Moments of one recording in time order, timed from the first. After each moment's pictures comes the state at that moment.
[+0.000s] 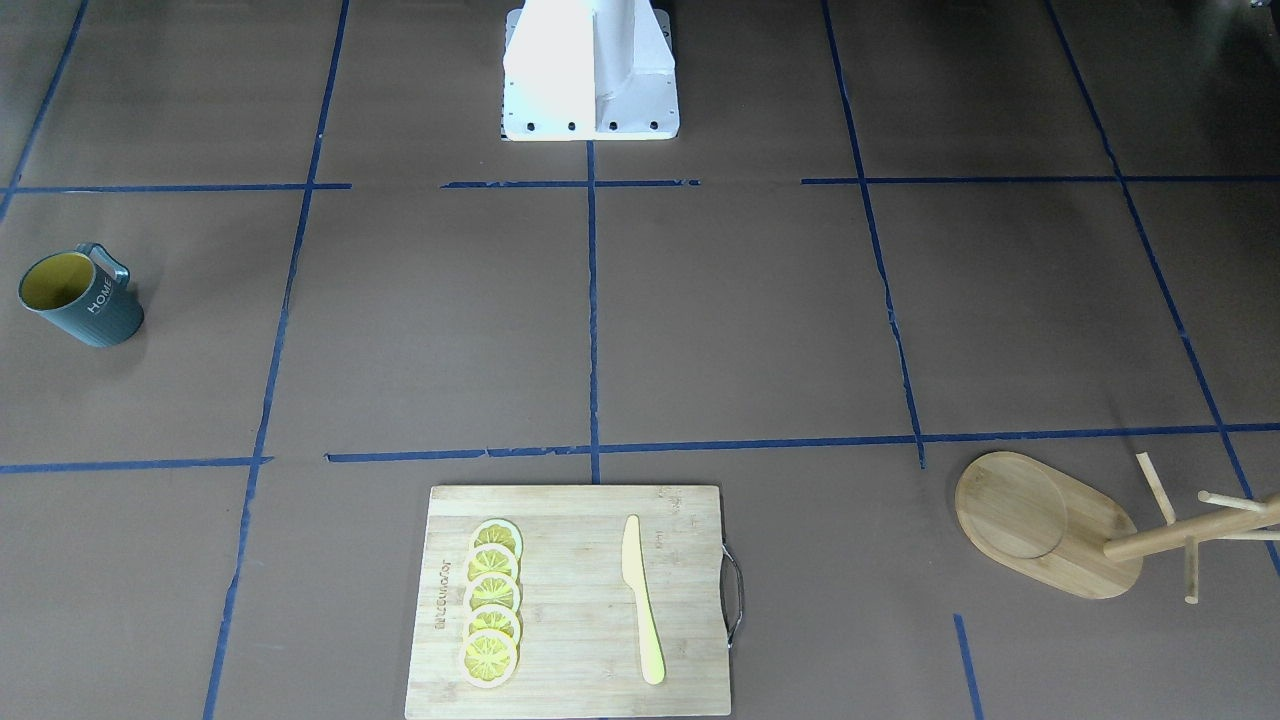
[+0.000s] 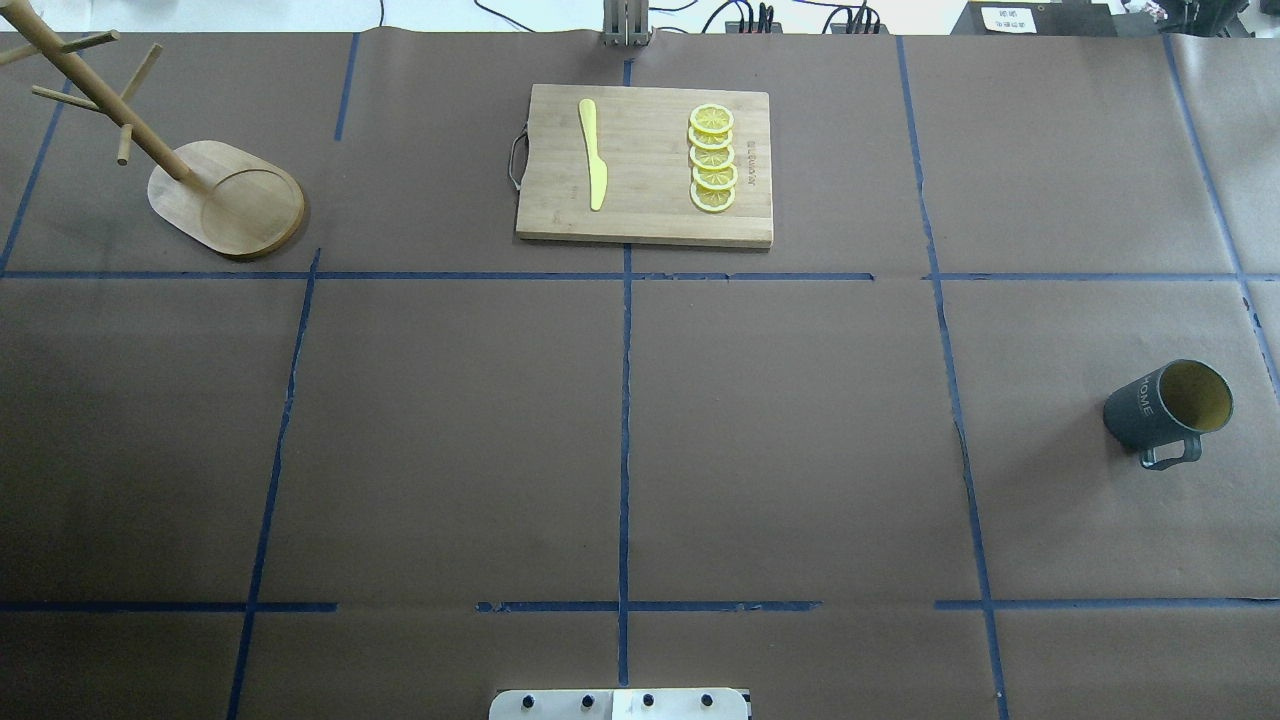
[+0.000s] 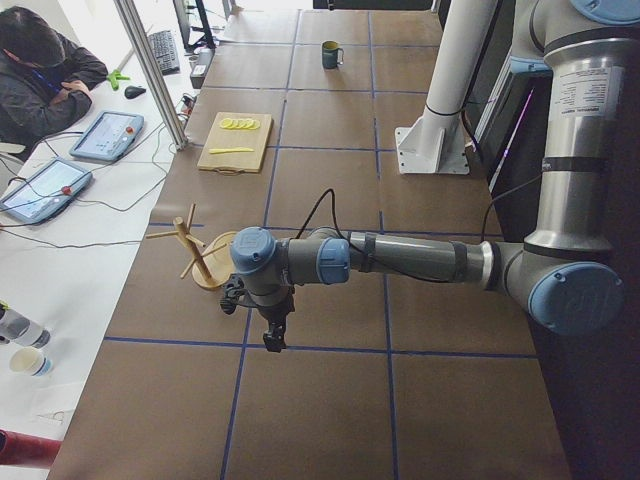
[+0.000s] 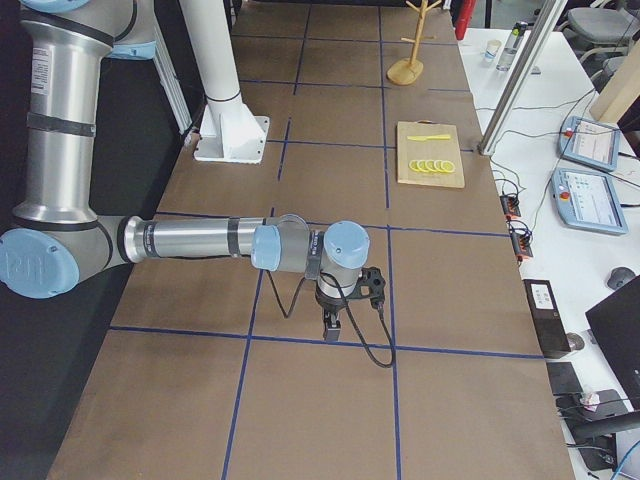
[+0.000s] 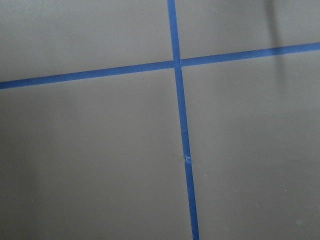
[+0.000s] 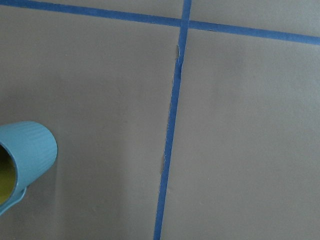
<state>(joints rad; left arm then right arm) -1.50 -1.57 -1.64 -1.44 -2.32 0.11 1.51 -1.73 1.79 -1.70 2.32 -0.11</state>
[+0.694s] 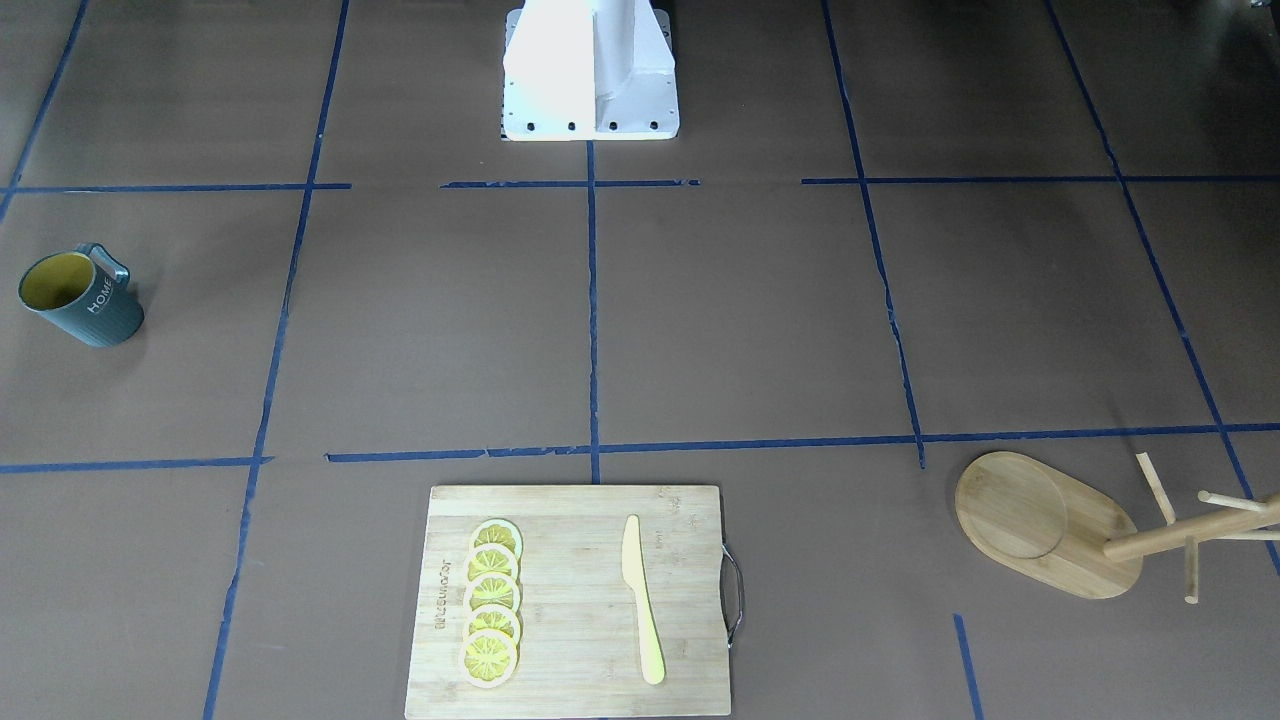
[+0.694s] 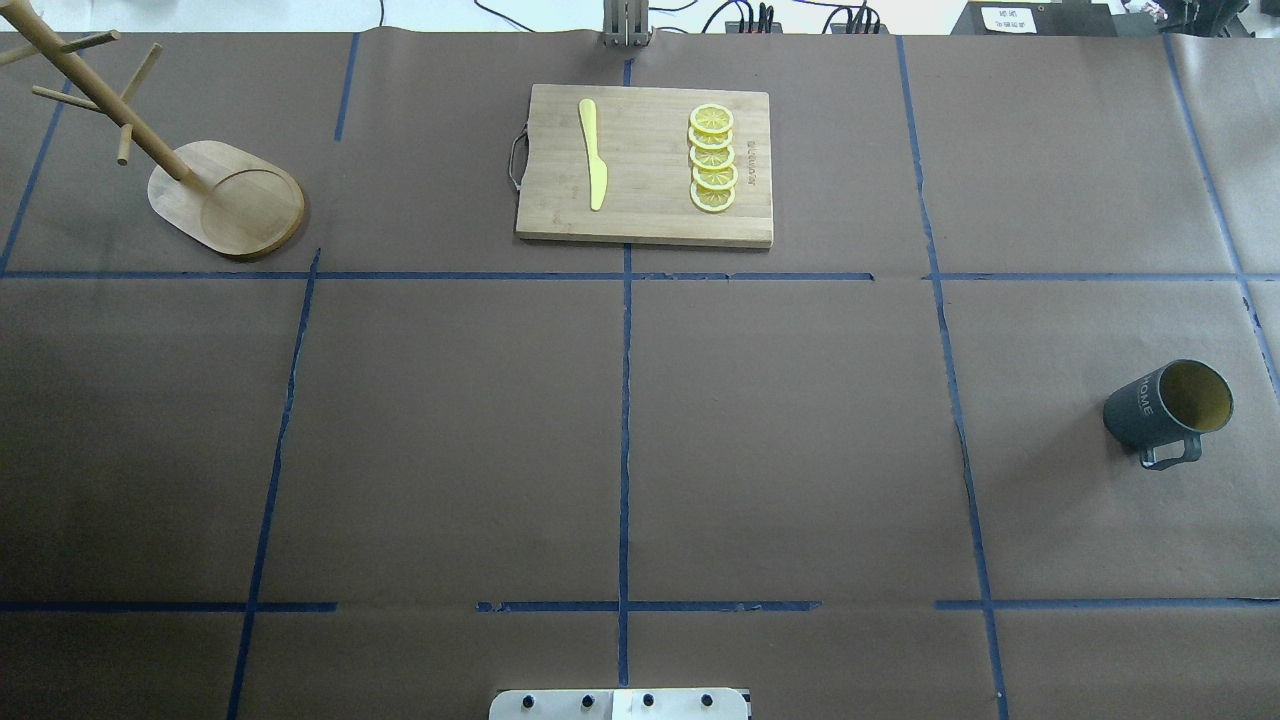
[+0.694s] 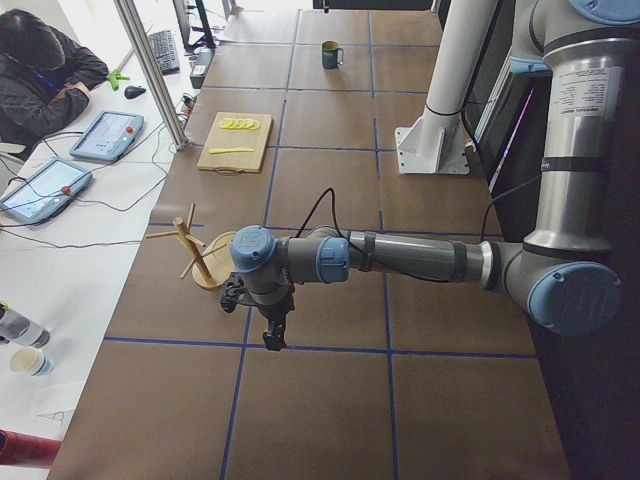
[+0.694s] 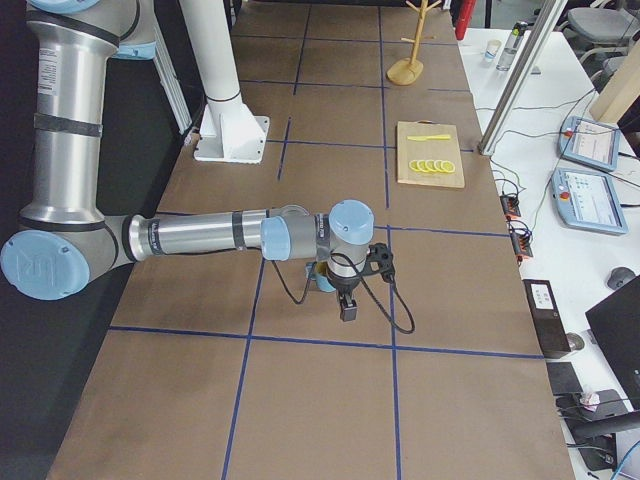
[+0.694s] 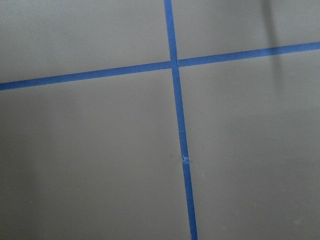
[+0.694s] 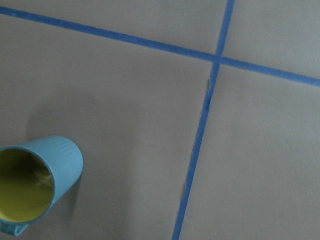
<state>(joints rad) -1.50 -1.57 -1.64 -1.44 -2.32 0.11 1.43 -1.70 1.82 -1.55 2.32 -0.10</state>
